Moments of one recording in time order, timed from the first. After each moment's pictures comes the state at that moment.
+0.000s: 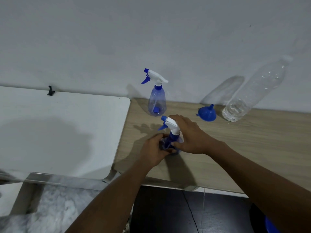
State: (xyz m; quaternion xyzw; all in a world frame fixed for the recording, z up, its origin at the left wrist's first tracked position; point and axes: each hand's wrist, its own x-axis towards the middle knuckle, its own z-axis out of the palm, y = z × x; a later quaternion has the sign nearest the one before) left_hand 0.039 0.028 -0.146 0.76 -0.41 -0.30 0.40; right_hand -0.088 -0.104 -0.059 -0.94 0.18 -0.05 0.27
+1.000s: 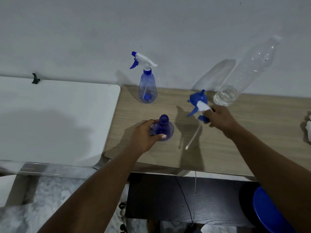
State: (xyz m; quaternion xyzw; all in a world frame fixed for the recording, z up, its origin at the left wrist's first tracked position) left_hand 0.035 0.030 -0.143 0.77 -0.41 -0.29 0.40; right_hand -0.171 -0.177 -0.079 -0.71 0.51 -0.15 0.46
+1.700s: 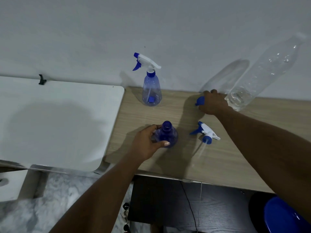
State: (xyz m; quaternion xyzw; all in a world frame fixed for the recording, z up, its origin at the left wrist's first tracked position) left_hand 0.032 0.029 -0.137 0.78 -0.41 -0.29 0.38; right_hand -0.093 -0.265 -0.111 -0.87 0.48 0.07 0.12
